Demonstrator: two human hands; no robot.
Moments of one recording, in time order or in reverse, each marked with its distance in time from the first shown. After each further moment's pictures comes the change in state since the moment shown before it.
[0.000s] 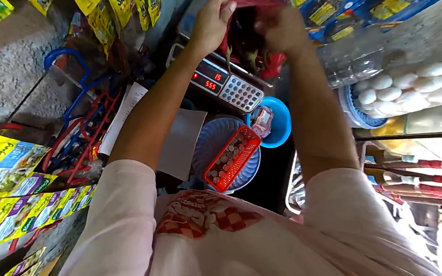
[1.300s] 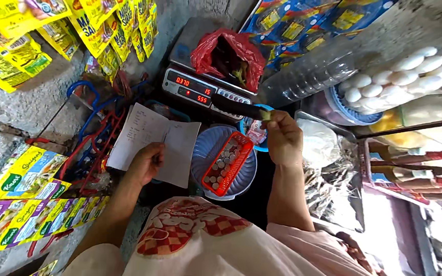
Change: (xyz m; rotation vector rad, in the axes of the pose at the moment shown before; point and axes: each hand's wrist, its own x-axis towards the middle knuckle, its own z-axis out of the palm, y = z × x) left_hand -0.284 -0.013 -0.042 -0.873 0.097 -0.915; right_hand -0.252 -0.001 0.073 0.913 0.508 -0.128
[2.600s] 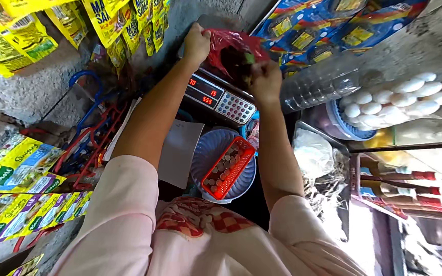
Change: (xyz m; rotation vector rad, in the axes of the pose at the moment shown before) left_hand 0.189 0.175 0.155 0.763 0.108 0.647; right_hand 0.163 0.018 0.065 -0.489 0.006 0.244
